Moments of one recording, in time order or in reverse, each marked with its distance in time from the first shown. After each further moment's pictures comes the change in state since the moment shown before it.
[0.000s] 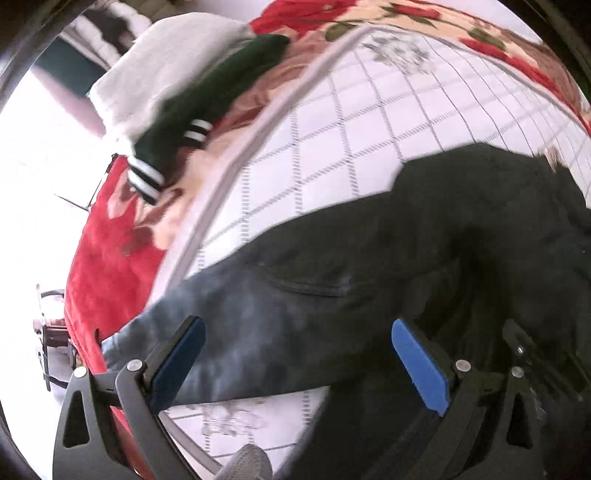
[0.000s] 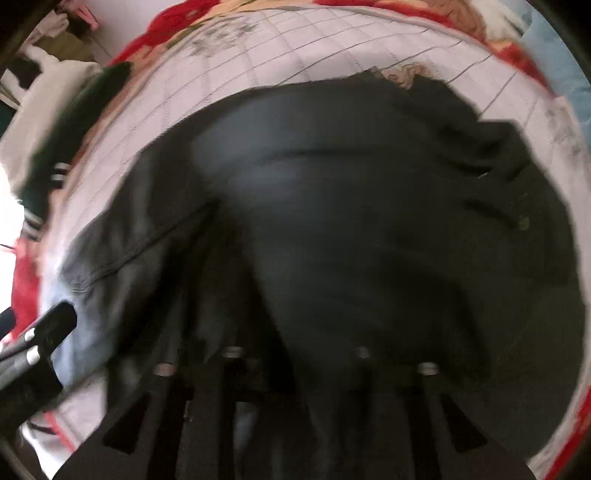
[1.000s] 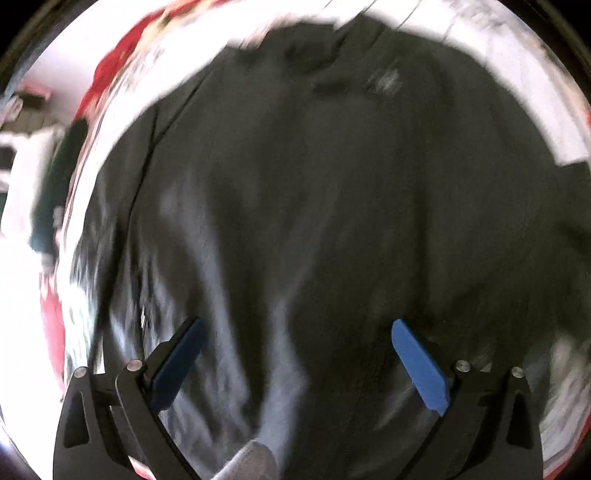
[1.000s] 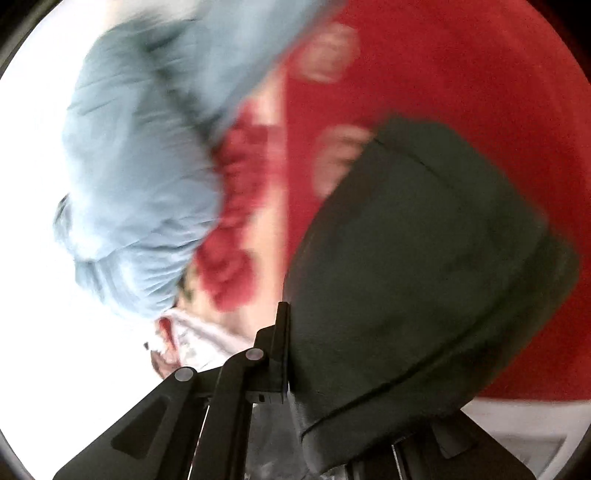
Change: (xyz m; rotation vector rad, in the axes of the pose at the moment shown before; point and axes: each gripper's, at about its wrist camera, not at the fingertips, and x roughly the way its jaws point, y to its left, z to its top) left arm -0.049 -0.298 -0.142 0.508 0.008 -0.101; right arm -0.173 -0.497 -0.356 1.667 -0.874 0.172
